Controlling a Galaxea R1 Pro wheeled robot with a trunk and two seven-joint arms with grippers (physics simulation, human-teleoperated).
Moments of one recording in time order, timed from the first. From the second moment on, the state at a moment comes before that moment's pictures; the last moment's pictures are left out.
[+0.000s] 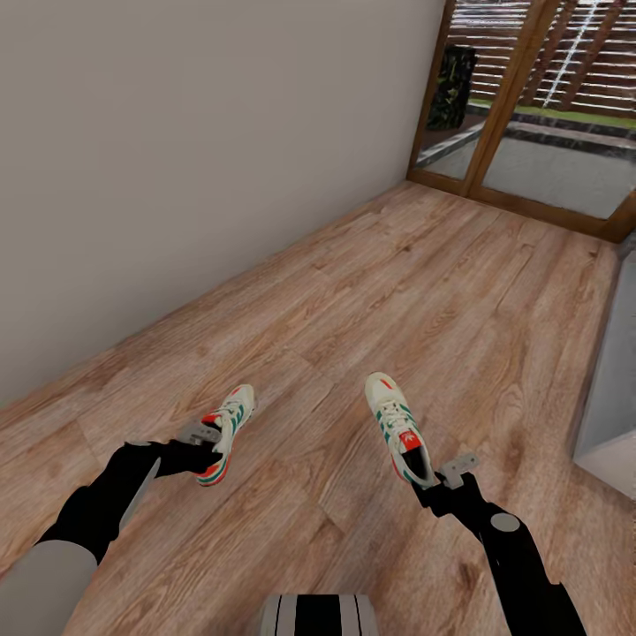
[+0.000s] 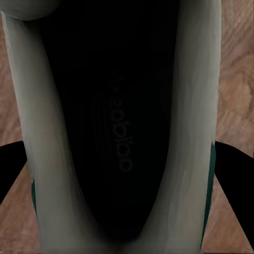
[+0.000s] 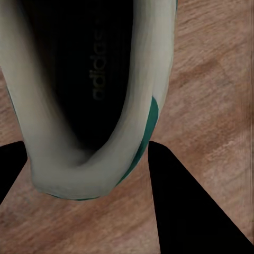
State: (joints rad) left arm -0.64 0.23 -0.11 -0.92 -0.01 0.62 -0.42; right arm -0.33 0.04 -0.29 -1.20 0.54 0.23 0.48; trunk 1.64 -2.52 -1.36
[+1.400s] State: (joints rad) left arm -0.42 0.17 0.00 -0.07 0.20 -0.47 -0.08; right arm -0.20 0.03 -0.72 -0.56 0.55 -0.51 0.35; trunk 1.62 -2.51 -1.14
